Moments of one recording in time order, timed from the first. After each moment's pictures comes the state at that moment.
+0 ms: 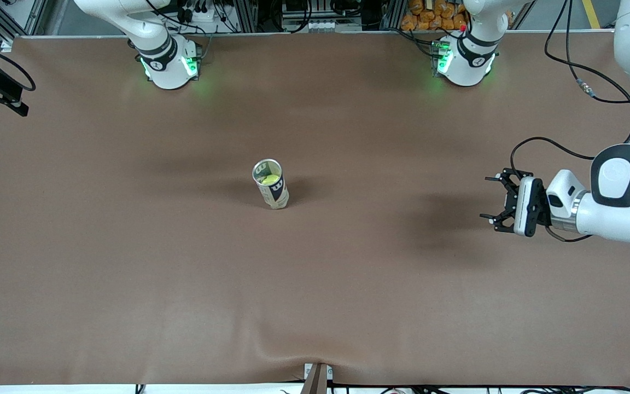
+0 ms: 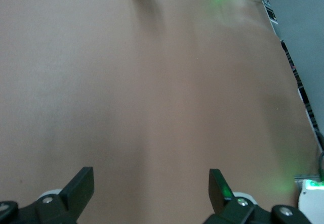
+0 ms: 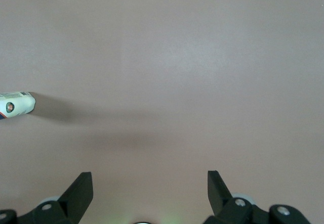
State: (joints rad) left arm 0.33 0.53 -0.35 -1.57 -0.38 1.58 1.57; right arm 0.16 -0.15 -0.21 -1.61 -0.04 1.48 -0.10
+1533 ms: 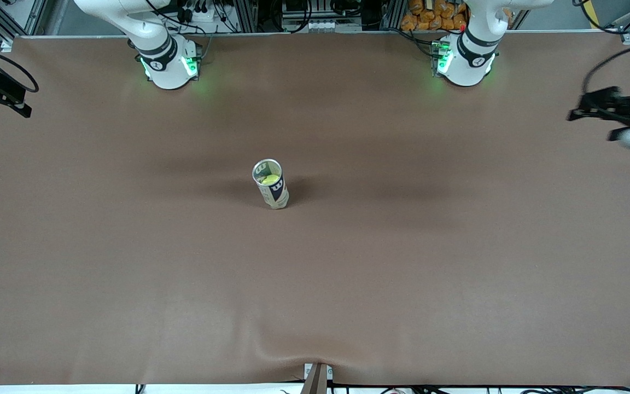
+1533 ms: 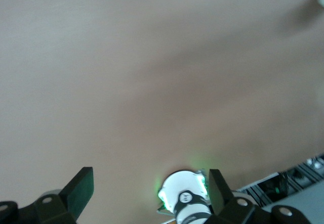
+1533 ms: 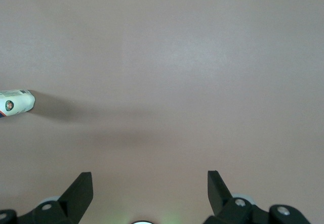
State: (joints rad) left arm -0.10 0.15 0.25 -1.36 -0.12 1.22 0.43; right arm 0.16 -0.14 -0.20 -1.62 -0.04 1.47 -0.10
